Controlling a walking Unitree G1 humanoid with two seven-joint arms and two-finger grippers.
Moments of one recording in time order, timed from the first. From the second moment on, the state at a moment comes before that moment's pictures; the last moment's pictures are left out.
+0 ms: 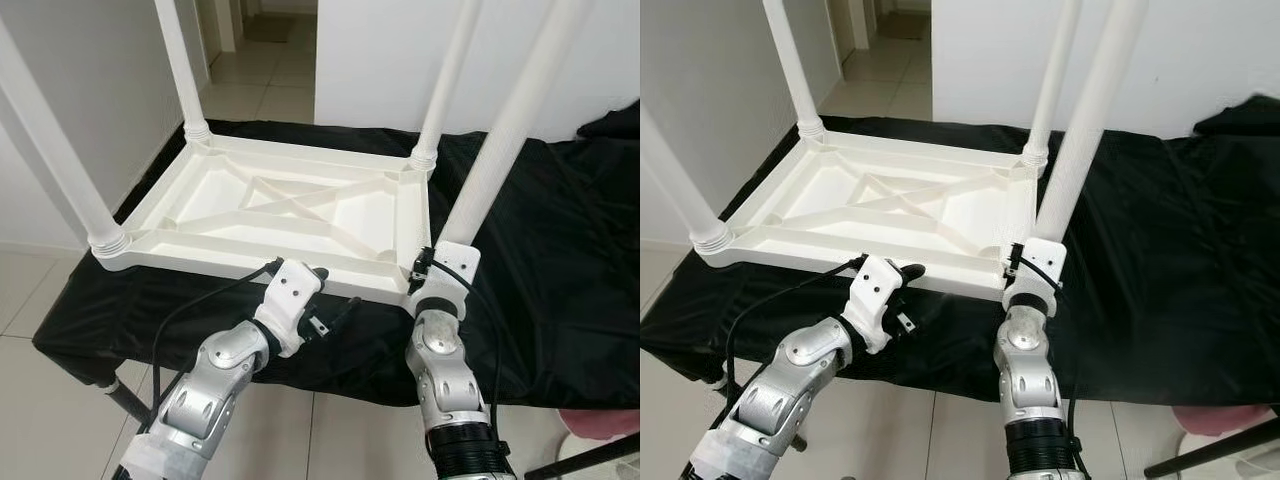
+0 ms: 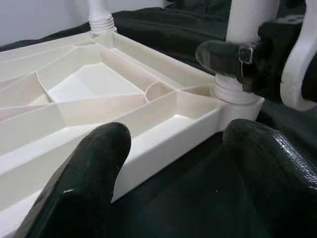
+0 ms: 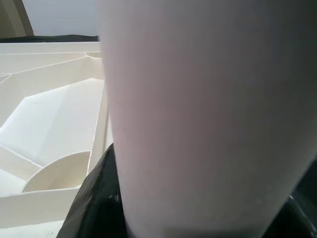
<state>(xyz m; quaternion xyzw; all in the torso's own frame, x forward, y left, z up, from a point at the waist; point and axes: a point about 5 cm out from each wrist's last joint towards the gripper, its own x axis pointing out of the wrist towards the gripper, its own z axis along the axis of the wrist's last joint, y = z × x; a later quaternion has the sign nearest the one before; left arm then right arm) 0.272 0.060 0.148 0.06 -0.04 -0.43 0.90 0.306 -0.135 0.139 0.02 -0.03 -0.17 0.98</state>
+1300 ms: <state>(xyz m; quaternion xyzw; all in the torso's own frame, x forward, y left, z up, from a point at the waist) 0.275 0.061 0.155 0.06 -0.05 -0.43 0.90 0.315 -0.194 0.151 -0.09 -0.05 0.28 0.95</state>
